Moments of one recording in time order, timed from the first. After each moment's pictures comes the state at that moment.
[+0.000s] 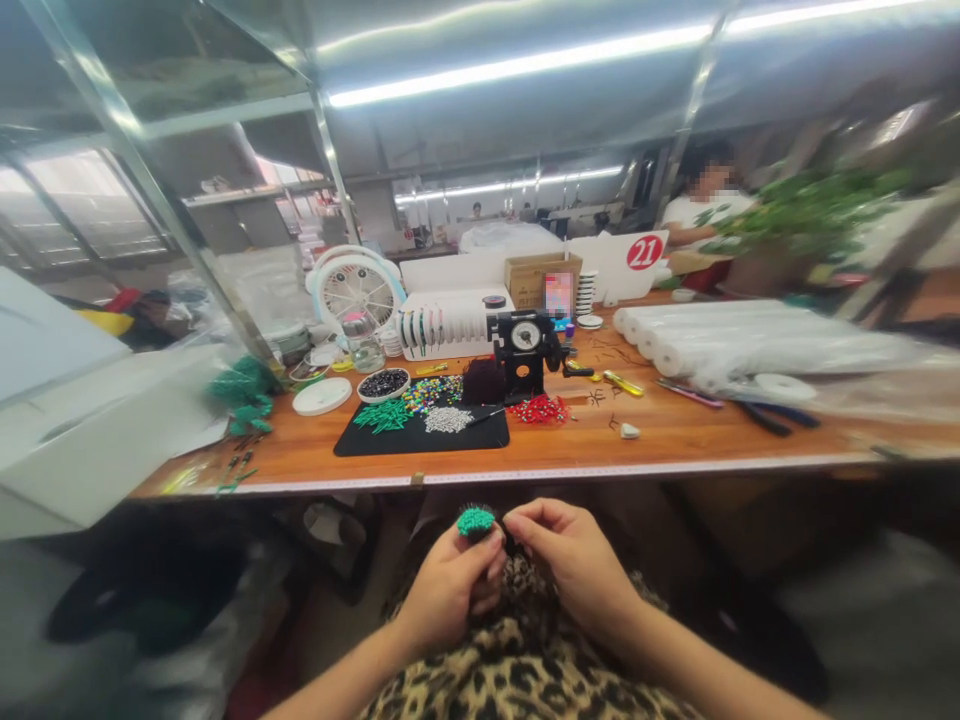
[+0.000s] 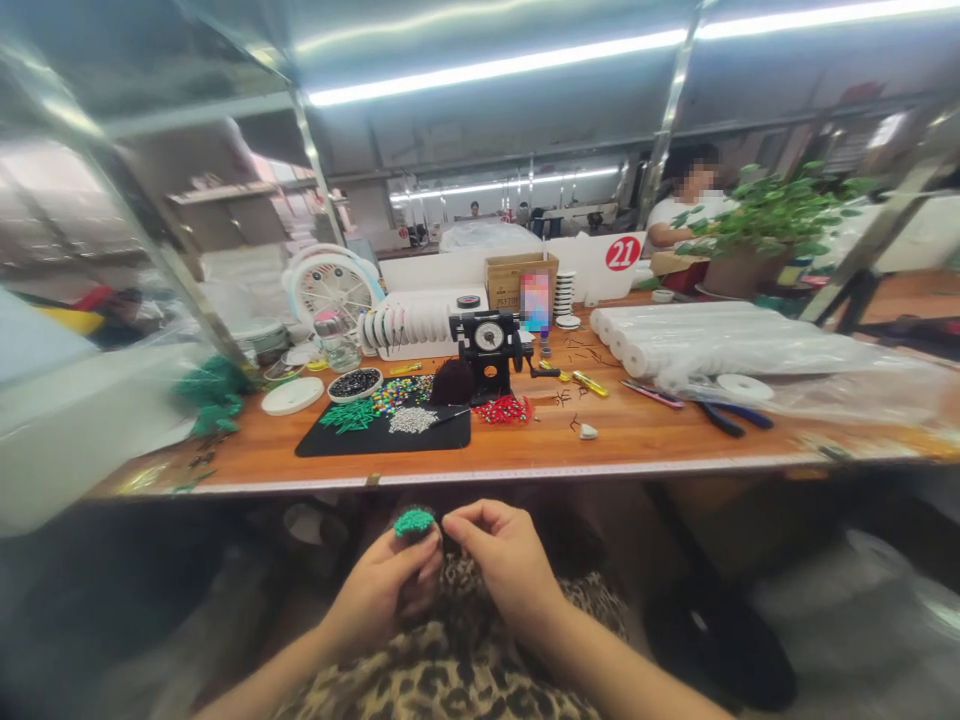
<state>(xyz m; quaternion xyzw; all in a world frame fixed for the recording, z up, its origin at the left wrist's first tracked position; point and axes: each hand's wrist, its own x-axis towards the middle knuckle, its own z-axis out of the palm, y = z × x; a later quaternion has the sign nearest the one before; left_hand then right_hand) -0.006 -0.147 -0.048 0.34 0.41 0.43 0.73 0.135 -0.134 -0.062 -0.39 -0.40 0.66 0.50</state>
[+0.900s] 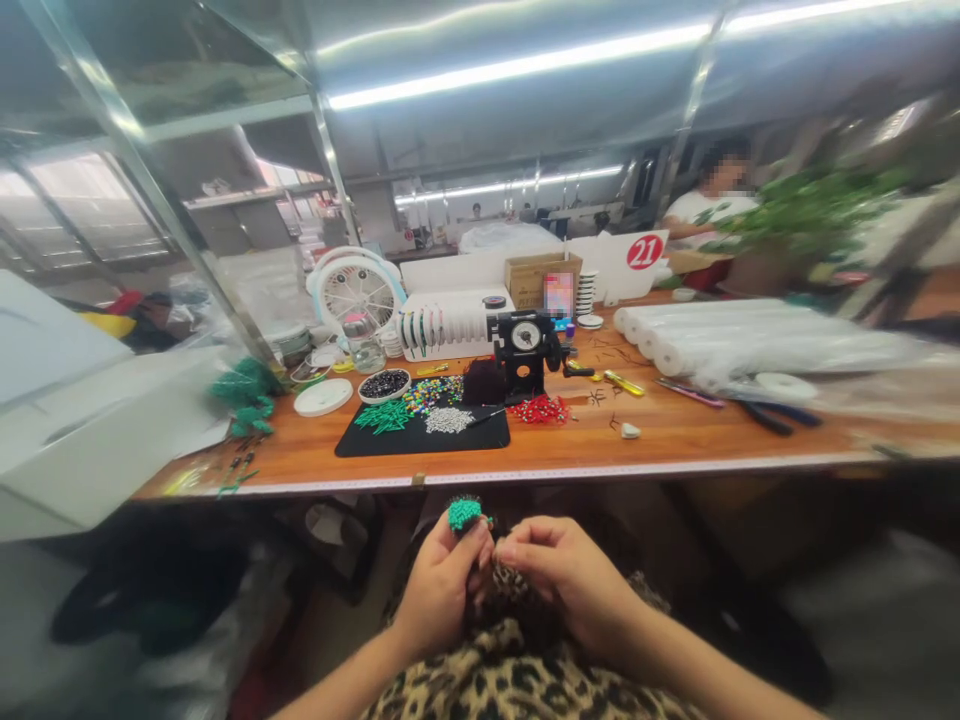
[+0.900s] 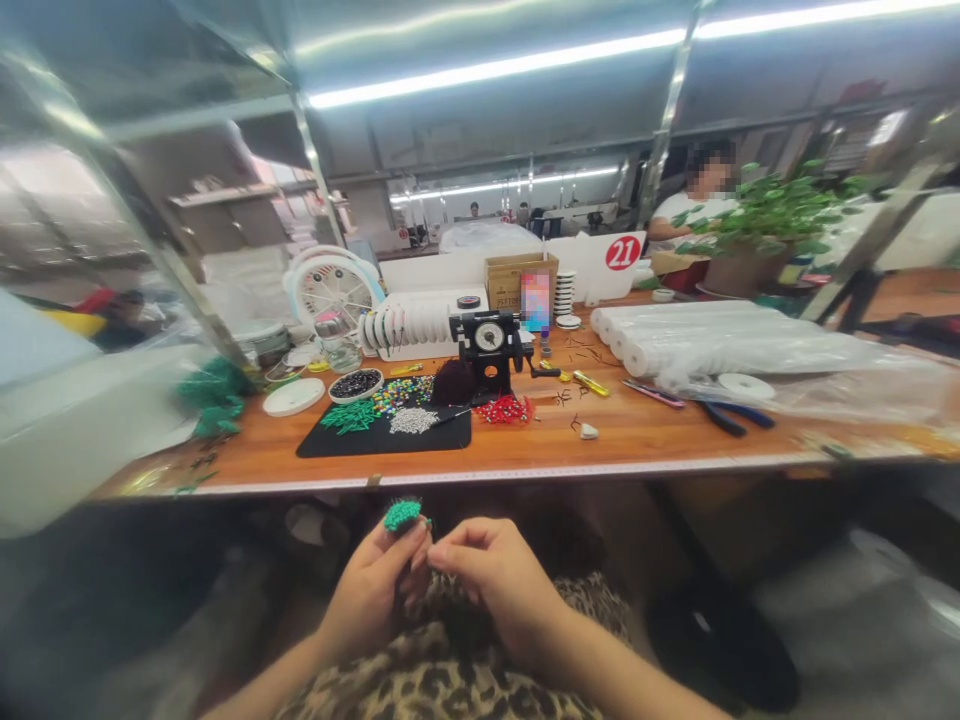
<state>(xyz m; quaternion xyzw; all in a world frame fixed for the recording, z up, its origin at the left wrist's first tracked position) -0.010 -0.150 -0.054 0.38 0.41 0.48 0.68 0.132 -0.144 -0.060 -0.37 -0.40 0.72 0.42</state>
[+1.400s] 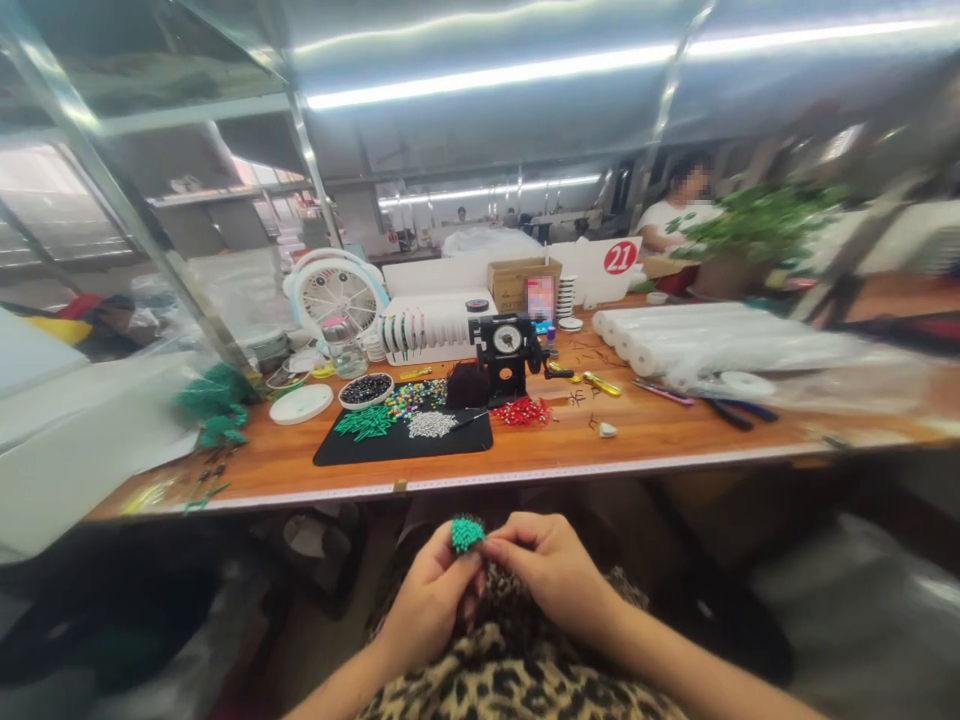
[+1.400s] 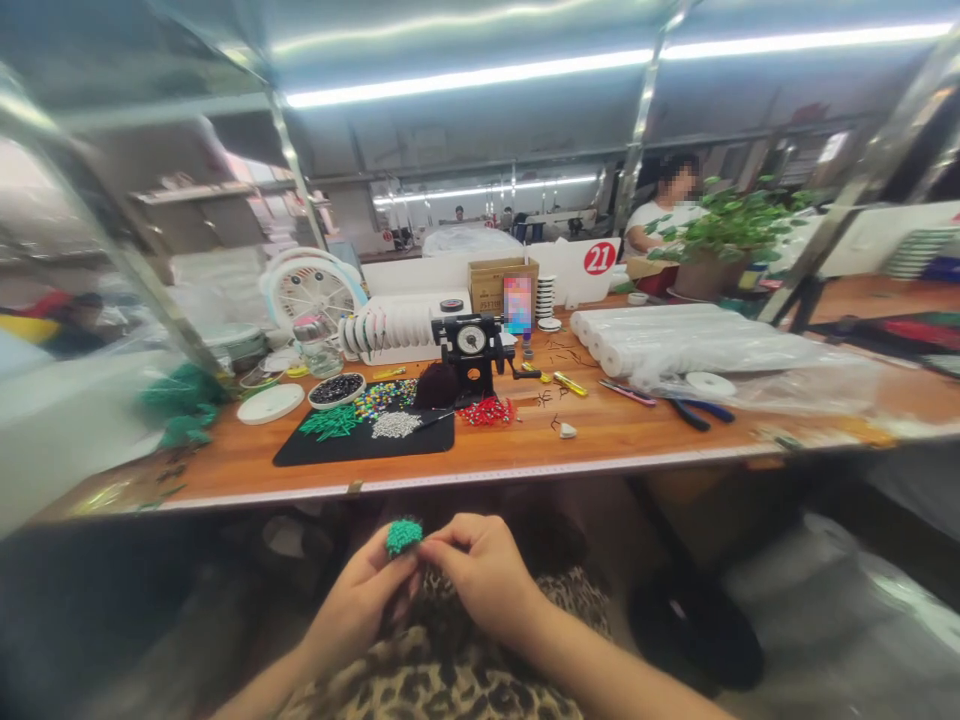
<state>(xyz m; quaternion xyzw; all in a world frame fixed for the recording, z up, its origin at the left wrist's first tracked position) -0.010 -0.149 -0.054 0.43 0.46 0.42 0.66 0.138 -0.137 -0.050 -0.44 -0.59 0.52 0.44</state>
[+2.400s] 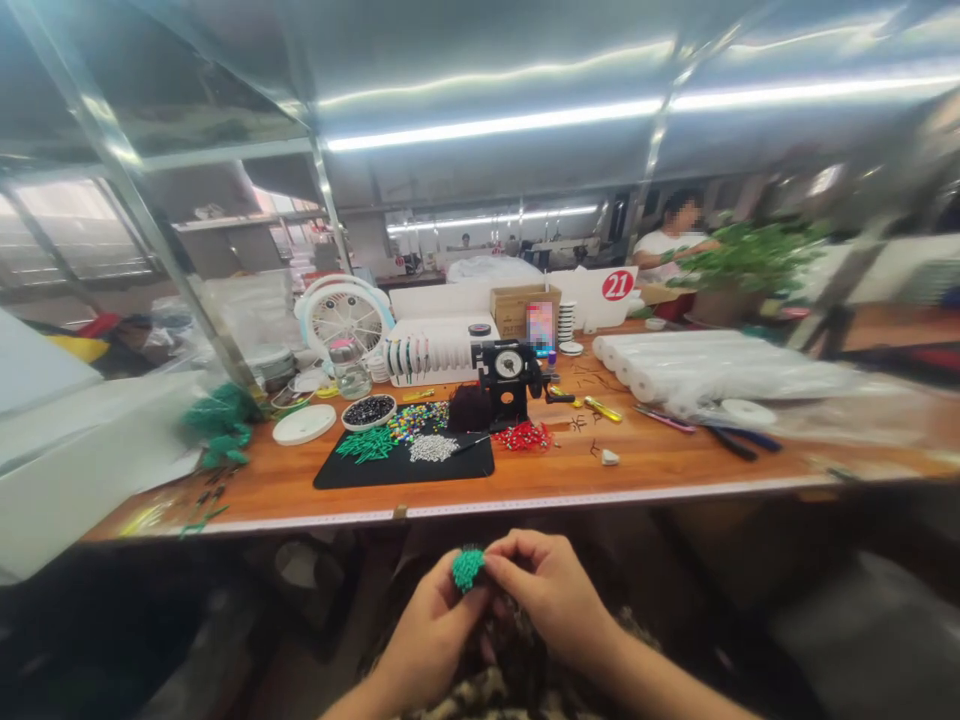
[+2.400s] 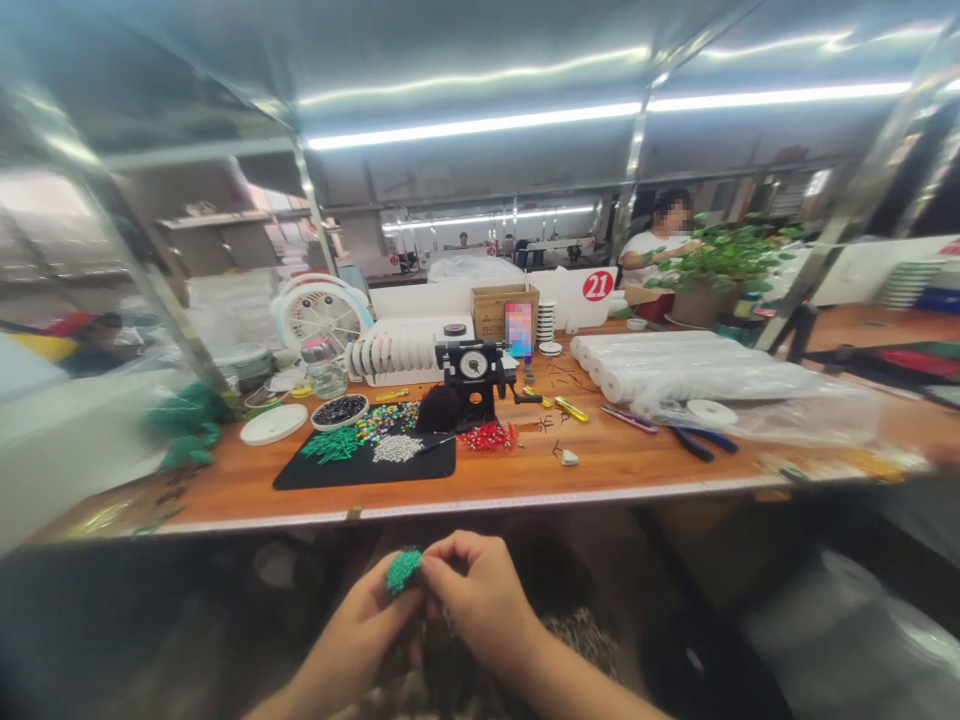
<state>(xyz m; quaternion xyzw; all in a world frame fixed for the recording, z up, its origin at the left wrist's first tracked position) -0.008 -0.148 -0.050 0.44 0.44 0.42 0.66 0.132 -0.131 -0.045 -0.42 -0.52 0.59 0.45</state>
